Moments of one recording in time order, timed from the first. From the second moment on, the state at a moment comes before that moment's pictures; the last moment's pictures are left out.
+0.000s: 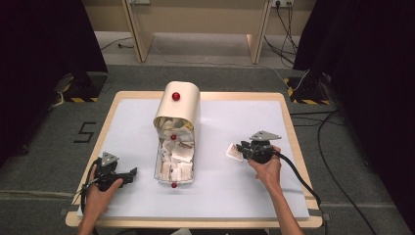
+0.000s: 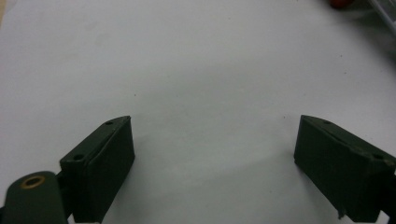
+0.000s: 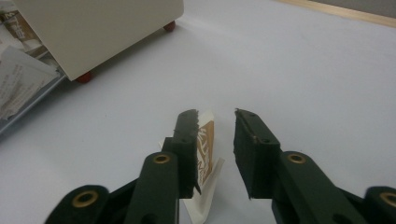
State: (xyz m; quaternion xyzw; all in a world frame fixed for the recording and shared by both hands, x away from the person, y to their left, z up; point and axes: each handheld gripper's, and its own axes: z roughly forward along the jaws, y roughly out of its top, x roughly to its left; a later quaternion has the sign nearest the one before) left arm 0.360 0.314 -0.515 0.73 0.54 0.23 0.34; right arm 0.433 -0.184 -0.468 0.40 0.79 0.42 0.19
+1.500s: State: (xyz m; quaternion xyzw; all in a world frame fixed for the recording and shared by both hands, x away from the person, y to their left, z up) left arm 0.360 0.314 -0.515 0.73 0.54 0.23 0.34; right arm 0.423 -0.186 -0.455 0.41 0.78 0.42 0.19
